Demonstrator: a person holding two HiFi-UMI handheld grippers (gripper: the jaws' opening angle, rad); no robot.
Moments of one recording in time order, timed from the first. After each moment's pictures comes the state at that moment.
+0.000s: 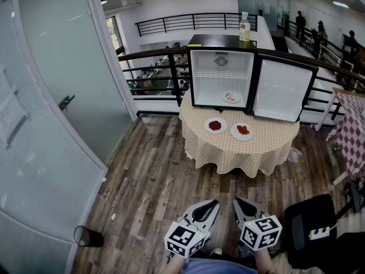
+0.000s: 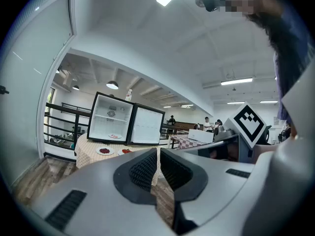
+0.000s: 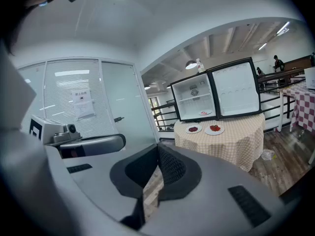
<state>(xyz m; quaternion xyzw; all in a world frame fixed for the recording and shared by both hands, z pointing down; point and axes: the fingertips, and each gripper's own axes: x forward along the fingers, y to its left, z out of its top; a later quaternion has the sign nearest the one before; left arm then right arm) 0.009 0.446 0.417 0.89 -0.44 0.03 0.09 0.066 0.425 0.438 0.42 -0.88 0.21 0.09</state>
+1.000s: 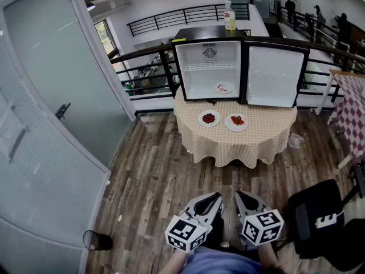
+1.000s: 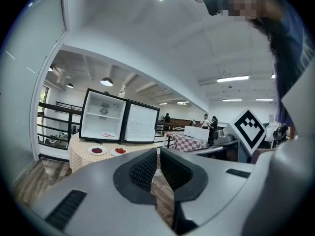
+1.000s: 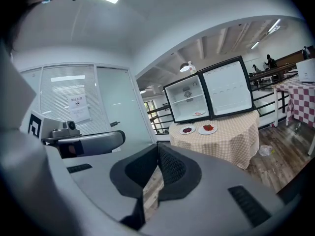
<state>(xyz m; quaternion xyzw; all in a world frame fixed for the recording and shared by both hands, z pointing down) 0.049 0.436 0.415 0.90 -0.42 0.05 0.09 0.104 0.418 0.446 0.44 -0.87 0.22 0.07</state>
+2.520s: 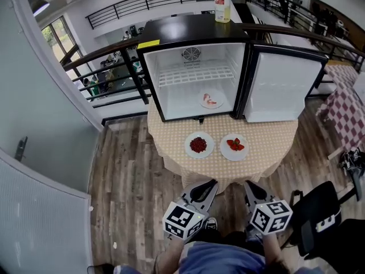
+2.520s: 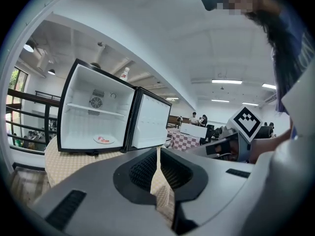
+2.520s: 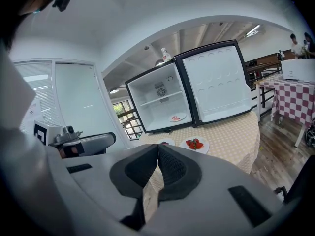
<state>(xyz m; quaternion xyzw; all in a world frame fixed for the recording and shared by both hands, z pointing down) -0.007 0.108 0.442 0.94 -0.31 0.07 0.11 0.093 0.120 0.473 0.56 -0.78 0.28 0.07</state>
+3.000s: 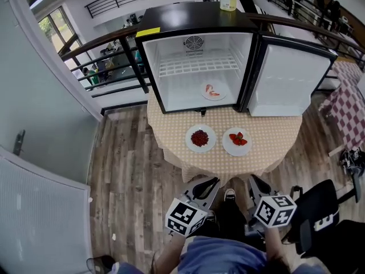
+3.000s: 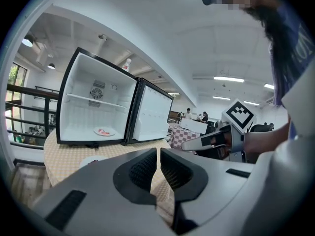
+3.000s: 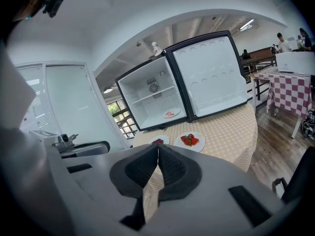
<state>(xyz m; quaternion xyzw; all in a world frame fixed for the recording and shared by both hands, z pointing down) -0.002 0.098 0.471 0.94 -0.31 0.10 0.13 0.110 0.099 0.496 0.57 -0.76 0.32 0.07</state>
